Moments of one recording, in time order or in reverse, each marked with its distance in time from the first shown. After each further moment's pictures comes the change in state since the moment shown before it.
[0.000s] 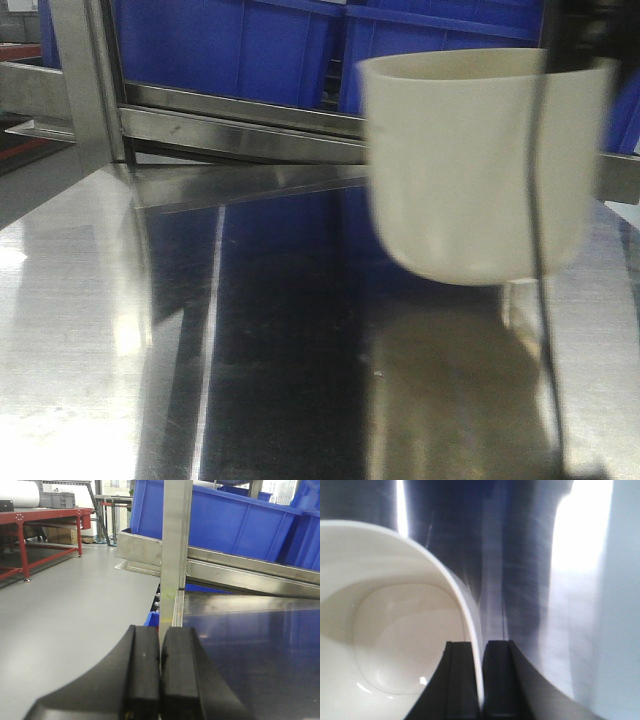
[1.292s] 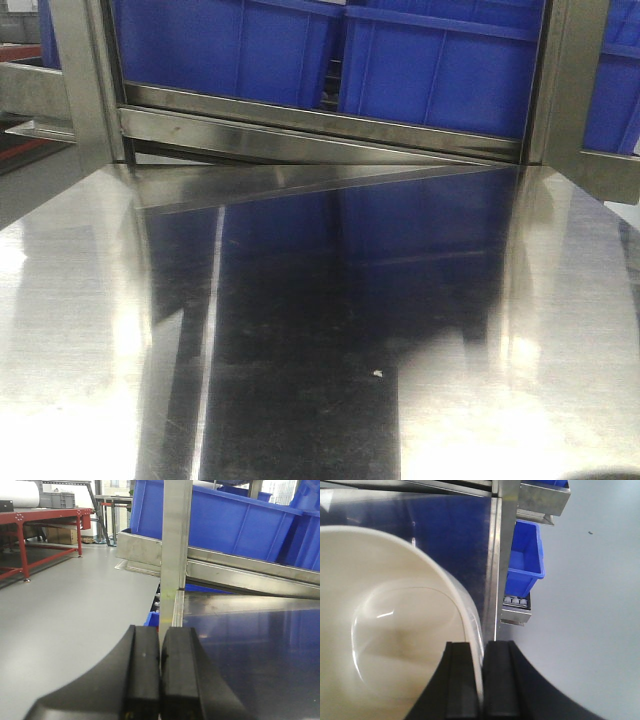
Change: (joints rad) left arm 0.000 0.000 0.000 0.000 0.000 0.000; right arm -0.373 -1.074 0.624 0.190 -0.234 -0.504
